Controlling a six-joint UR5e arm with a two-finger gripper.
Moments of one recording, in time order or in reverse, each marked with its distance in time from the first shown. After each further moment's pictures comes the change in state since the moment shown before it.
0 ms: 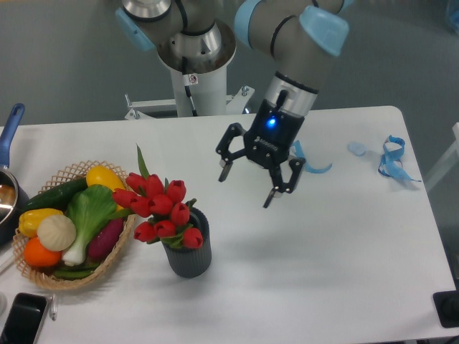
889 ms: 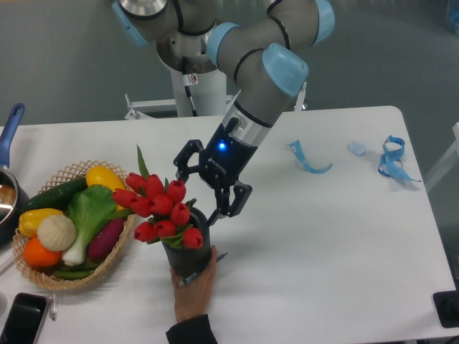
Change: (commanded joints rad) arm -0.100 -0.054 -0.017 0.011 -0.048 0.091
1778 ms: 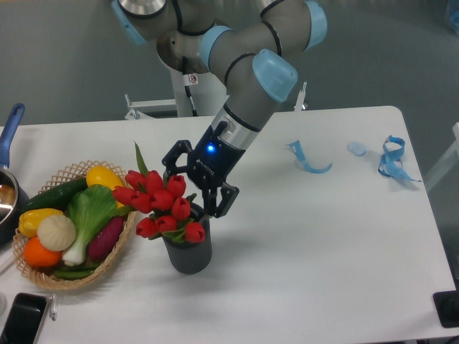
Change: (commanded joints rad) arm -0.003 0.005 -0.025 0.000 0.005 -0.044
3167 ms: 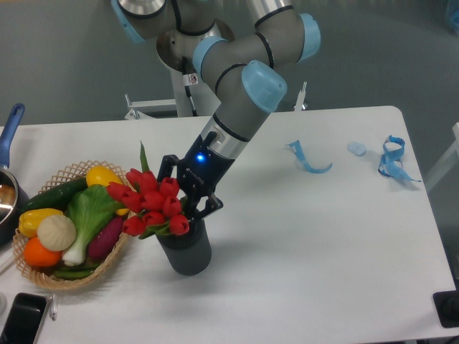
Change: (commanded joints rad) arm -0.023 -0.031 0.015 0.051 0.002 -0.037
